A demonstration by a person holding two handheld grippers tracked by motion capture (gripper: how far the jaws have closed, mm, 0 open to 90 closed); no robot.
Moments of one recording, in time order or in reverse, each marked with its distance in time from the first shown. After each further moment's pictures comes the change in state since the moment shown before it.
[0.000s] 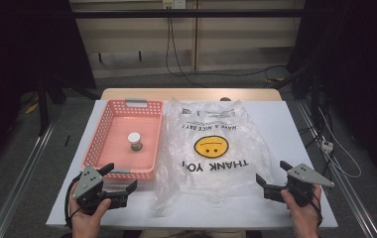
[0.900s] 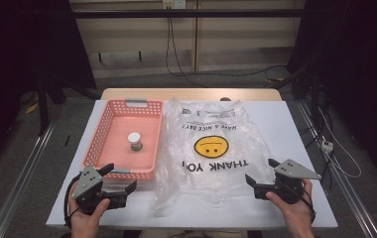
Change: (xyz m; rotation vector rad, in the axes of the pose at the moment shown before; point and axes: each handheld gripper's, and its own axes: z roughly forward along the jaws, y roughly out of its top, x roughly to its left) left arm 0.002 -0.001 -0.001 0.006 -0.013 -0.006; right arm 0.023 0.021 0.008 0.060 0.075 -0.067
